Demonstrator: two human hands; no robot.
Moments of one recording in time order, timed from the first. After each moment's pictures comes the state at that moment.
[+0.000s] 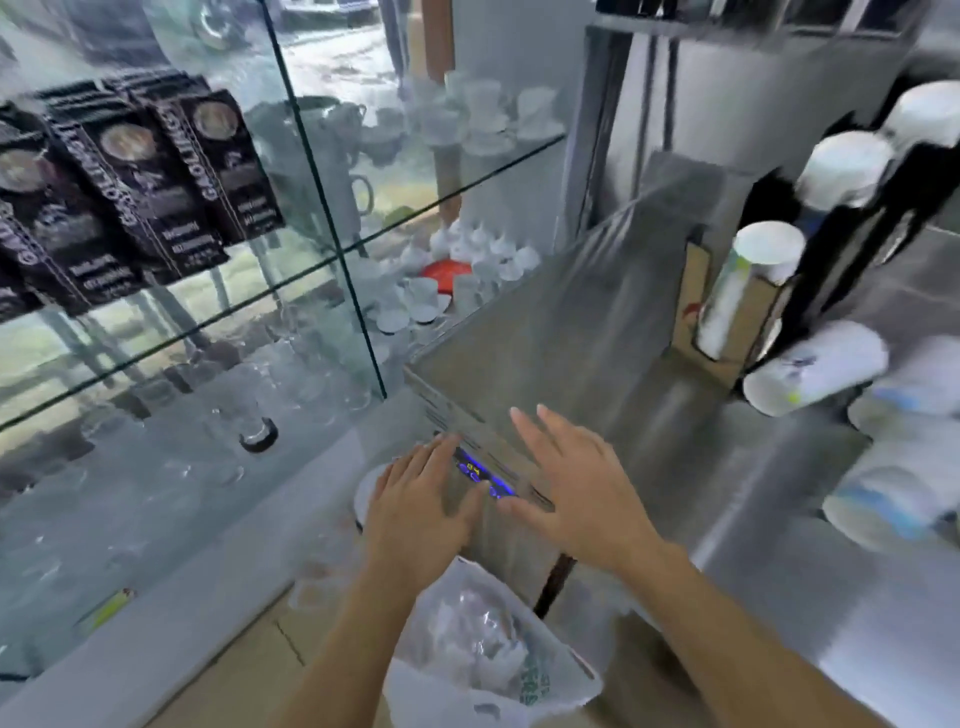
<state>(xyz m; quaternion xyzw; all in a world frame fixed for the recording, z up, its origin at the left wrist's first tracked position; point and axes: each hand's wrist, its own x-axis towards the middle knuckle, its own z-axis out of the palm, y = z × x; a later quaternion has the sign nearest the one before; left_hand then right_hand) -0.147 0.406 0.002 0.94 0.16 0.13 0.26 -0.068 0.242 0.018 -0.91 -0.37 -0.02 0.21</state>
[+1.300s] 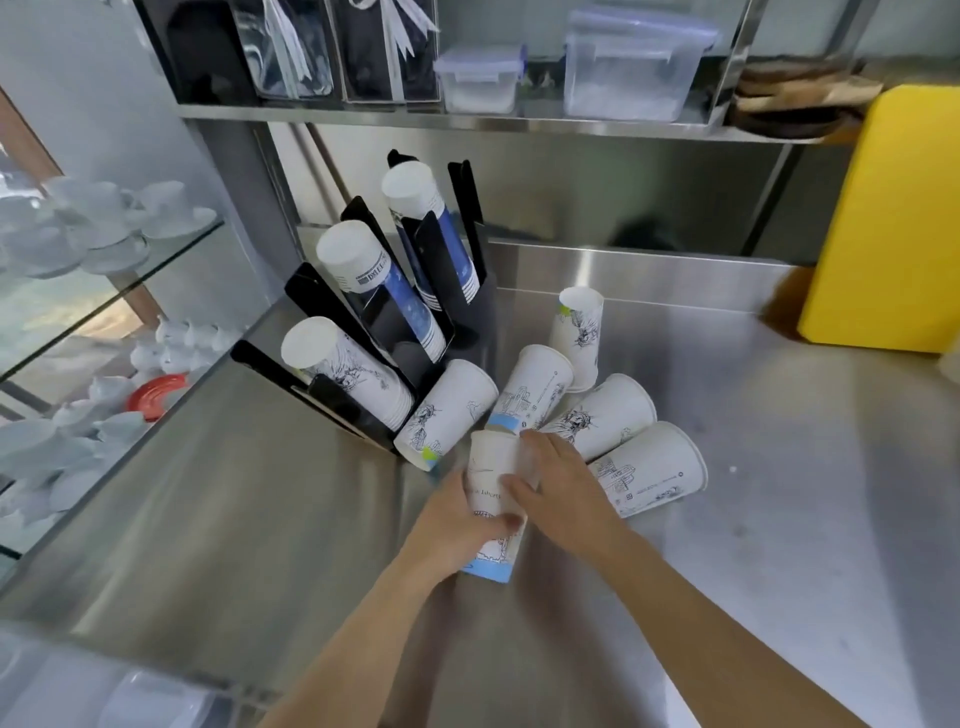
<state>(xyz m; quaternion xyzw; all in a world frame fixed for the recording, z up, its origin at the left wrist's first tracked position) 0.041 0.092 0.020 0.81 0.00 -0.20 0.56 0.031 -0.053 0.037 -0.94 -0.05 -0.08 0.33</state>
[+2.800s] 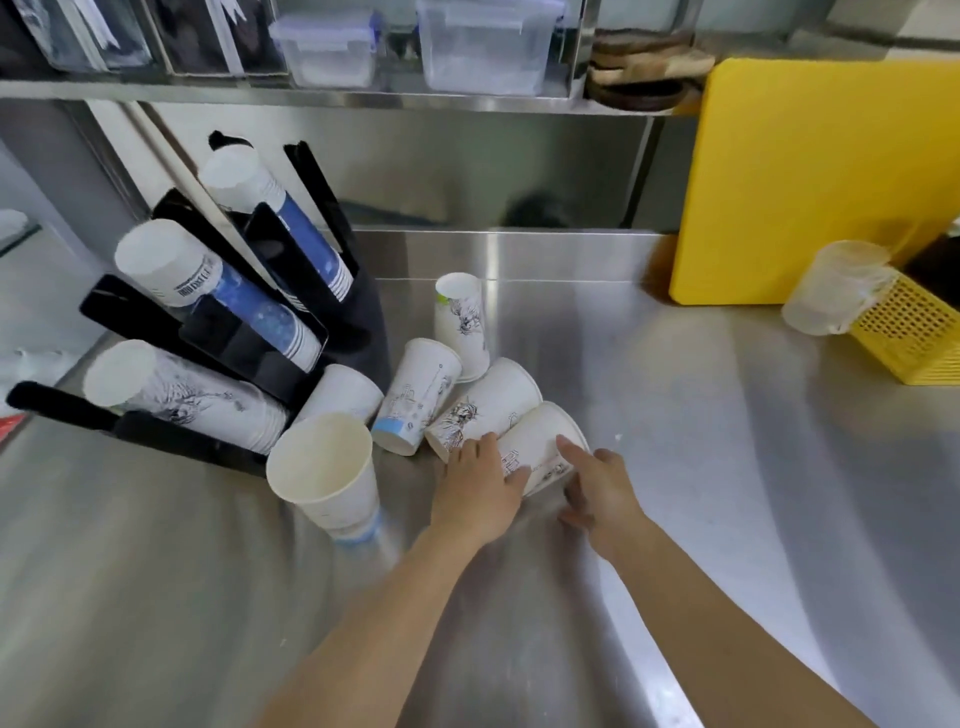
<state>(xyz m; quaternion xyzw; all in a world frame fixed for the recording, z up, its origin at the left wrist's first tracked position) 0.050 -0.047 0.023 0.94 -0.18 -0.13 0.25 0.005 -0.175 0.018 -0.54 0.42 -0.01 0.73</state>
